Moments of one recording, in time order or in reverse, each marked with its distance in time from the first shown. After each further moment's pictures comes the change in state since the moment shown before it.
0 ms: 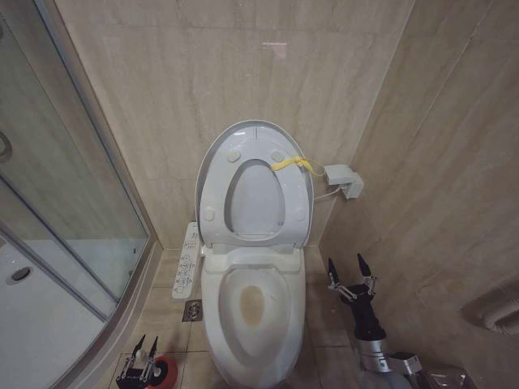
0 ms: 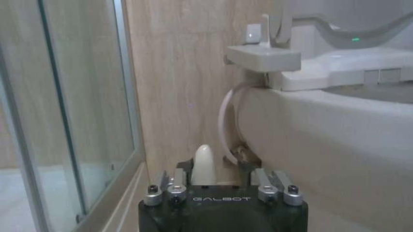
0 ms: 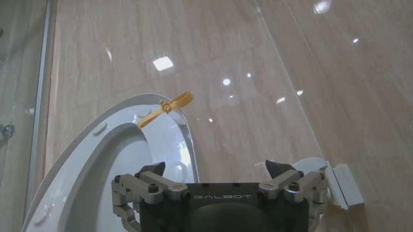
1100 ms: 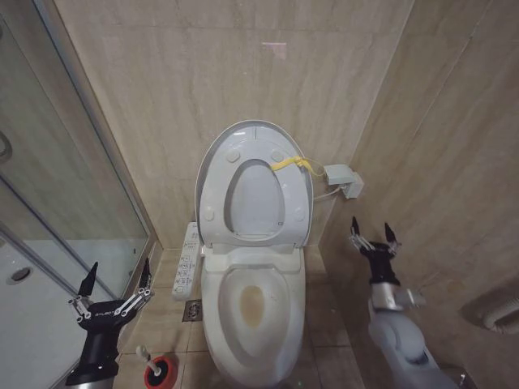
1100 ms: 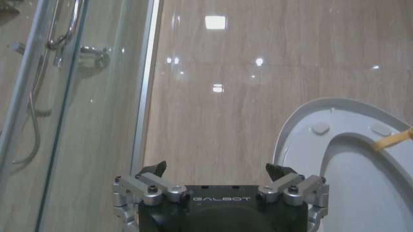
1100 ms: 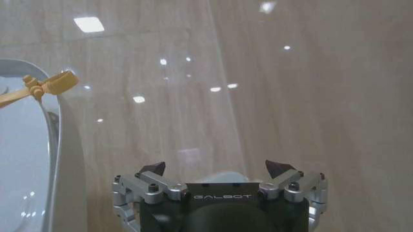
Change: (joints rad) left arm 0.399 0.042 0.053 -1.183 -0.005 0.329 -0.484; right arm 0.263 -0.180 -0.025 0.006 -0.138 -0.291 0.561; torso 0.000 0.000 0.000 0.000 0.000
